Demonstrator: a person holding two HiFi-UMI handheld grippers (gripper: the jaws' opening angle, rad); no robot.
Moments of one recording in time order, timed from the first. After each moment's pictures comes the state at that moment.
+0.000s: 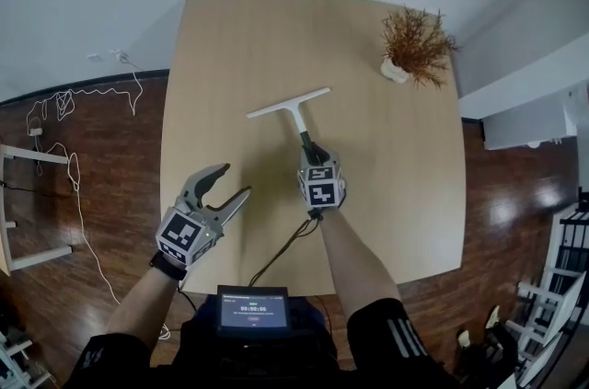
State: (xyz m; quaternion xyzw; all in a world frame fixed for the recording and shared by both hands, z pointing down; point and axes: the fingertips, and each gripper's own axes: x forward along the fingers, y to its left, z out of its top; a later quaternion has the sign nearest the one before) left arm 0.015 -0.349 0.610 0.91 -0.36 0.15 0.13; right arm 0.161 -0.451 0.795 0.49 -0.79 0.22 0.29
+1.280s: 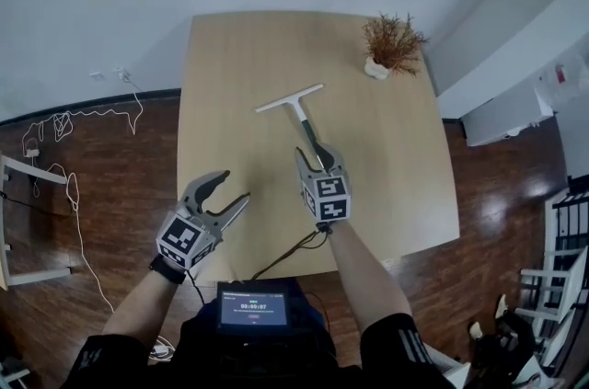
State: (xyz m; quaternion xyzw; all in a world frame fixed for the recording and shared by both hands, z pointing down) left arm -0.032 -0.255 0.562 0.93 -0.33 0.13 0.07; right arm 0.125 -0.367 0.653 0.52 -0.83 0.11 0.19
